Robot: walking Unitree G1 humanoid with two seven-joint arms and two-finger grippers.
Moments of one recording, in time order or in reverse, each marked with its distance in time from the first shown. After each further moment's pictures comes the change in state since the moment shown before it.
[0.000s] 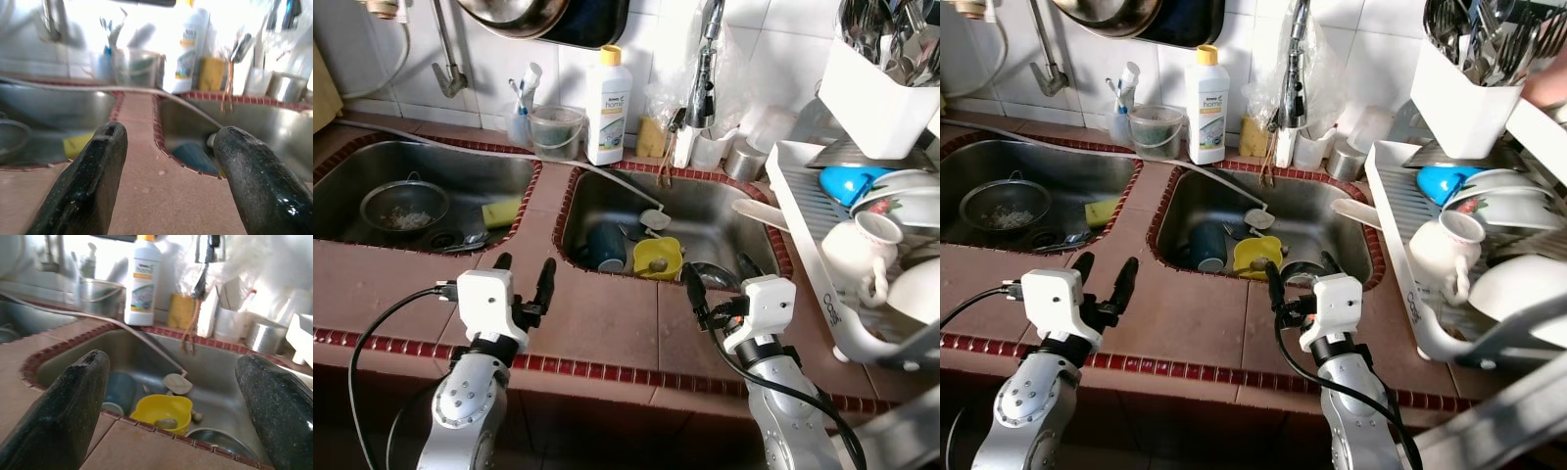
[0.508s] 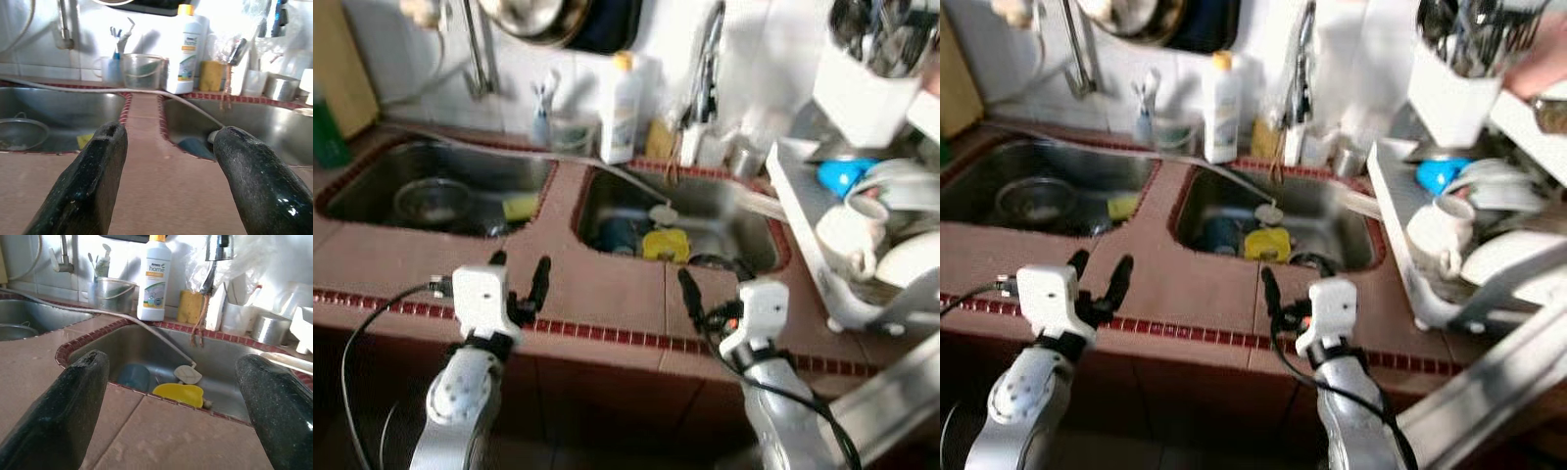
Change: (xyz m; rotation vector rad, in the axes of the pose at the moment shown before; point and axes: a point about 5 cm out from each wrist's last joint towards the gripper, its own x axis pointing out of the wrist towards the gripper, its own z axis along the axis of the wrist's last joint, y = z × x) left arm 0.001 -0.001 -0.001 -0.010 0.010 -0.003; right arm 0.000 0.002 -0.003 -0.007 0.019 0.010
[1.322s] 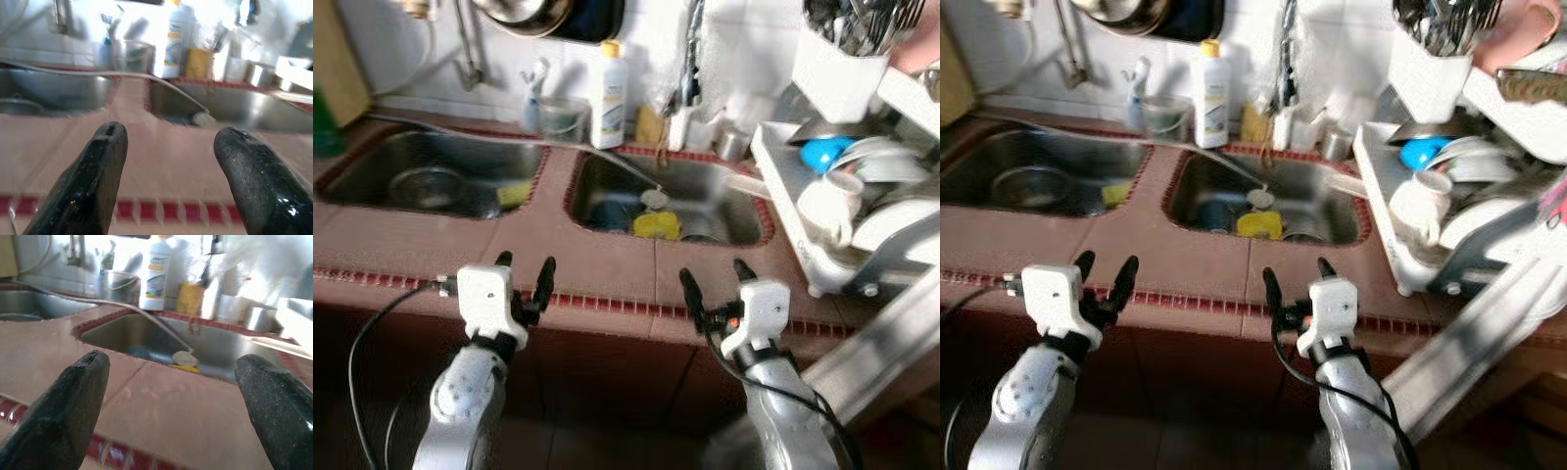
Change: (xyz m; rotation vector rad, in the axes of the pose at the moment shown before) left arm -0.003 -0.005 -0.006 -0.026 0.032 -0.022; right arm -0.001 -0.002 -0.001 -0.011 0.007 0.002
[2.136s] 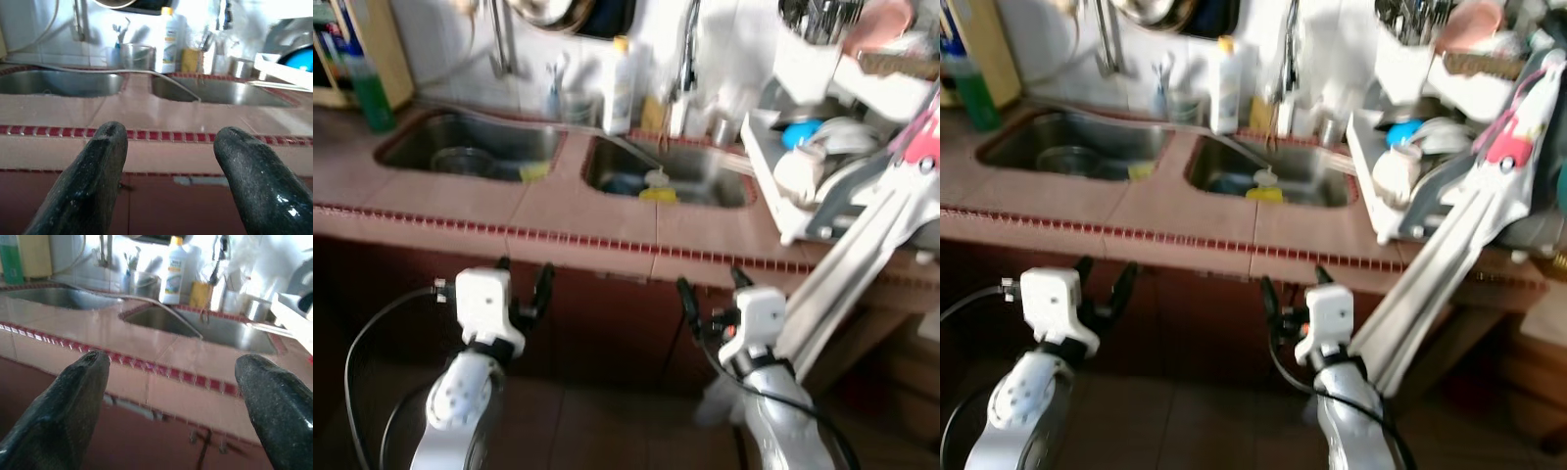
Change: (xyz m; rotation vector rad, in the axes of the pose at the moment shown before) left arm -0.001 0.002 -0.001 0.027 -0.006 -0.006; right arm -0.003 0.001 -0.007 -0.009 0.027 0.010
